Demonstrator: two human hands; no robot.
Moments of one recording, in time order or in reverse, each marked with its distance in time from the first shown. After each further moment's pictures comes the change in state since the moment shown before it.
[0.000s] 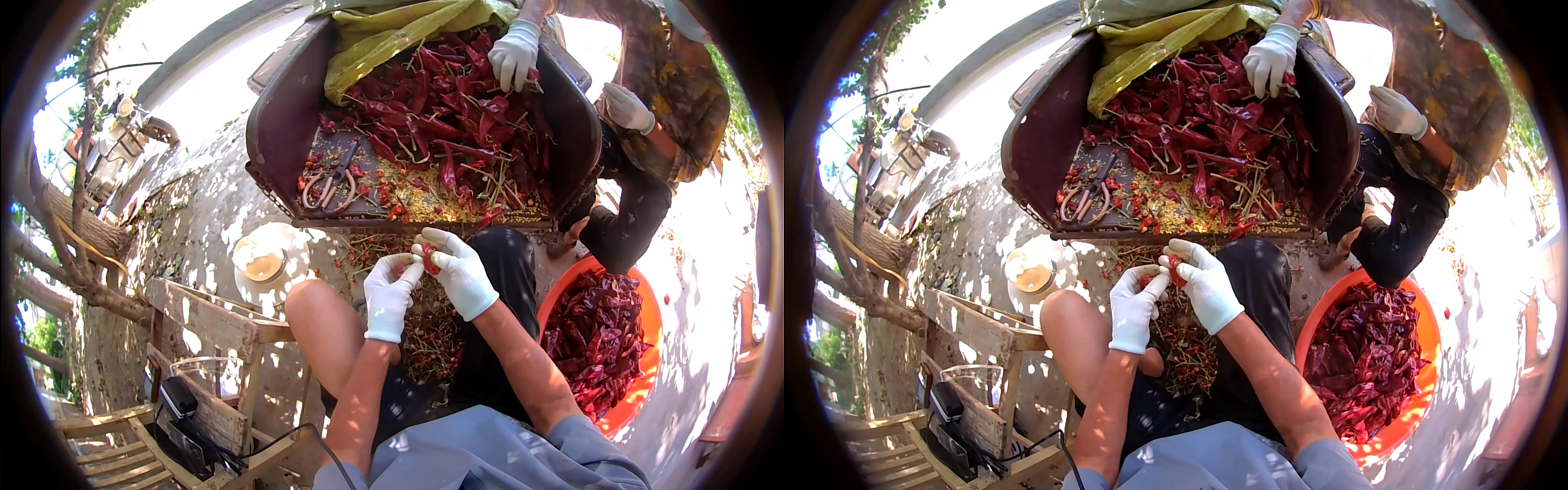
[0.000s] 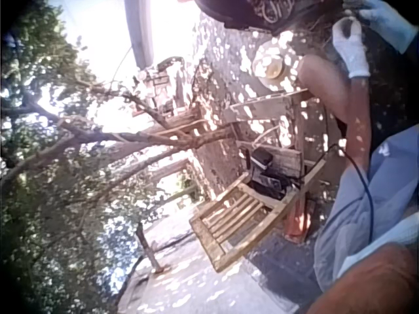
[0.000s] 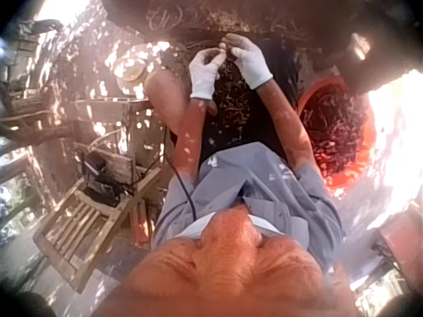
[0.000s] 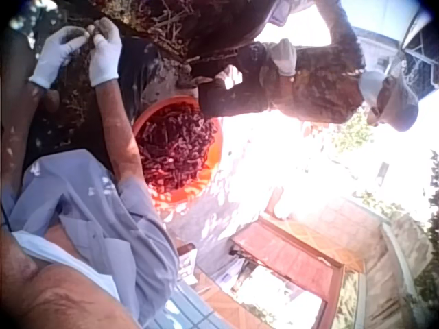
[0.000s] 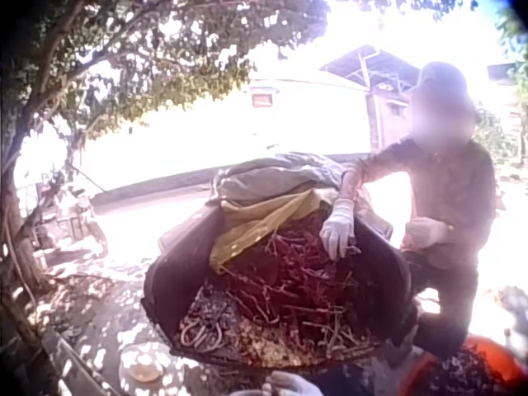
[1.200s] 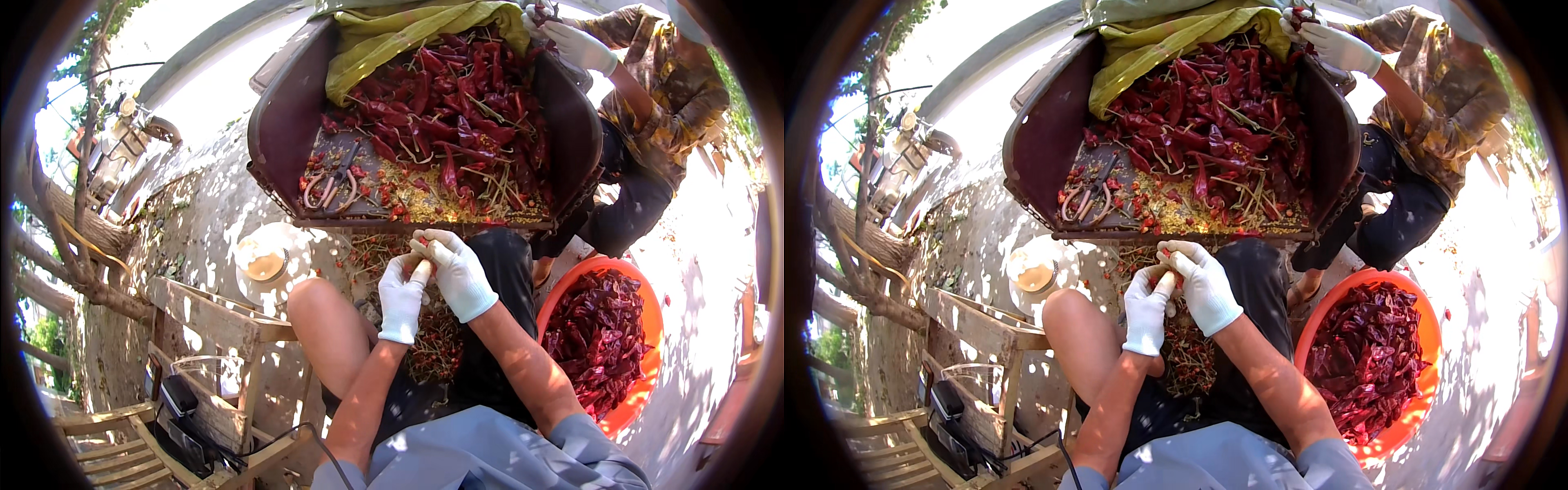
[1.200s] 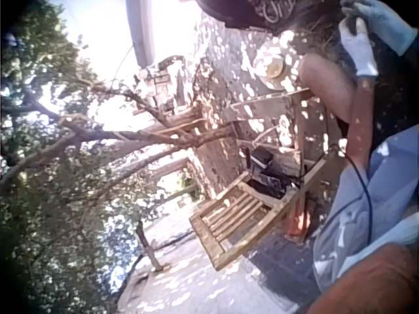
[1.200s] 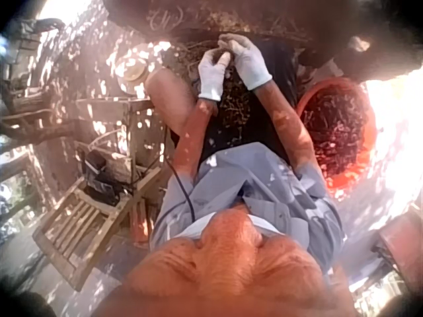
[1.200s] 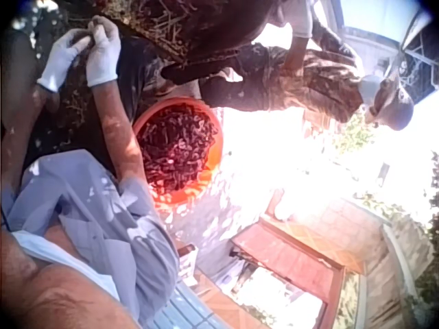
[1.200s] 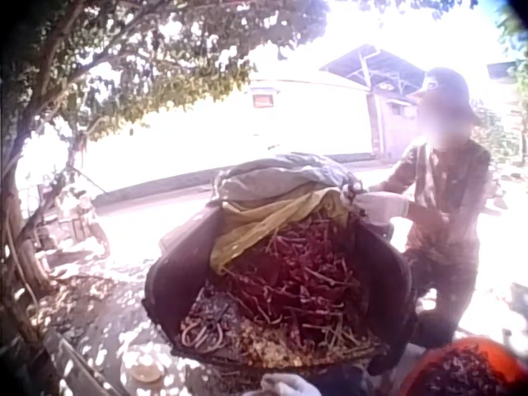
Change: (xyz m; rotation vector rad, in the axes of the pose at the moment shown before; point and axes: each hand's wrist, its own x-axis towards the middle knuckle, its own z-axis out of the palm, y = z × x) left_hand 0.002 -0.022 0.018 -0.106 -0.010 0.080; right_hand -0.001 -0.003 0.011 0.071 0.053 0.008
